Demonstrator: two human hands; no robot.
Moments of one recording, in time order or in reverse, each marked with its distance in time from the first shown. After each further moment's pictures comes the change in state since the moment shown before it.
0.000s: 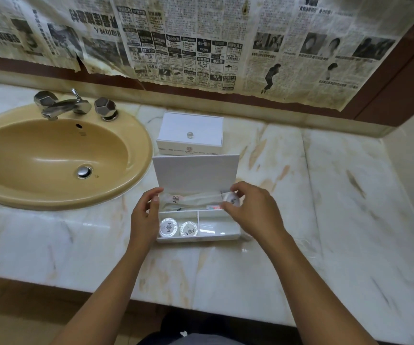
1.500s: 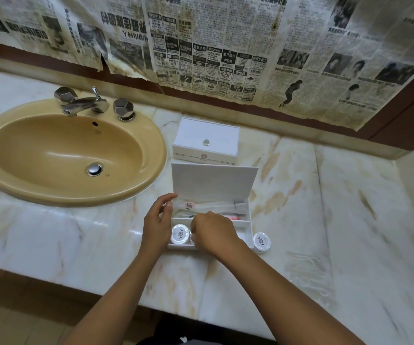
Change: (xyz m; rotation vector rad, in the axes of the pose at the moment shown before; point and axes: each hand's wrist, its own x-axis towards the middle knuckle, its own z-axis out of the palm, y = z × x) left_hand 0.002 -0.002 -0.001 -0.024 -0.011 -0.014; right_hand 0.009 -0.063 0.079 -0.431 -0.418 -0.273
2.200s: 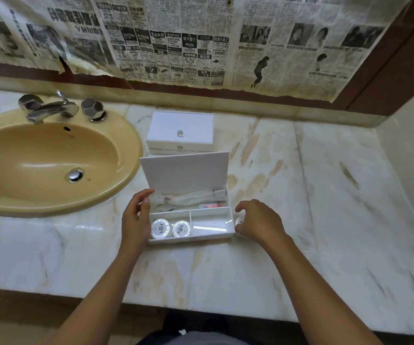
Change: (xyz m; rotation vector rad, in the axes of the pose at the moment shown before) left_hand -0.003 0.004 0.003 0.071 0.009 0.032; right_hand -0.045 0.126 0.010 0.234 0.086 0.387
